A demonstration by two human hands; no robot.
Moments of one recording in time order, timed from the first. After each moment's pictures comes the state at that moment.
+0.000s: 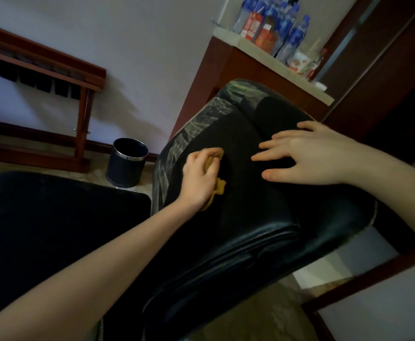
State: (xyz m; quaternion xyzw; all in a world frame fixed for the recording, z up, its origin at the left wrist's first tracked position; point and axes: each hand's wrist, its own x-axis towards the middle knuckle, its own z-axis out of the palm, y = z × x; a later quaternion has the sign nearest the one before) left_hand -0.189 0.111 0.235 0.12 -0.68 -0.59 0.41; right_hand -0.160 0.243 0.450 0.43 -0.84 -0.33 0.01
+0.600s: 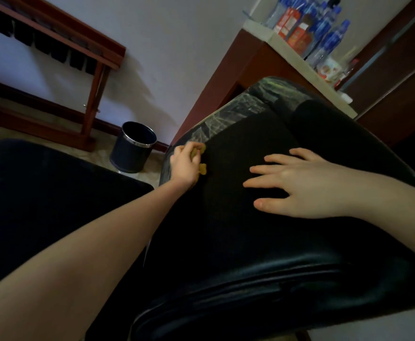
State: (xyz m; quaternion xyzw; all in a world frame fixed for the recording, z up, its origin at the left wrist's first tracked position) left_hand -0.228 0.045 0.194 0.26 -0.66 -0.62 0.33; right_hand -0.167 0.203 0.408 0.45 -0.80 -0.39 -0.08
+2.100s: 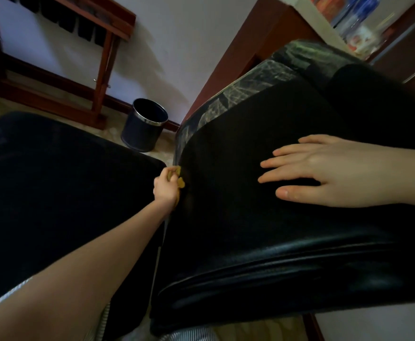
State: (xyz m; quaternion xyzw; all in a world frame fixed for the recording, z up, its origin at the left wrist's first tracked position) left_hand -0.199 0.057 0.061 0.41 -0.51 -0.72 0.22; right_hand -0.168 0.200 0.393 0.53 -0.73 -0.41 -0.13
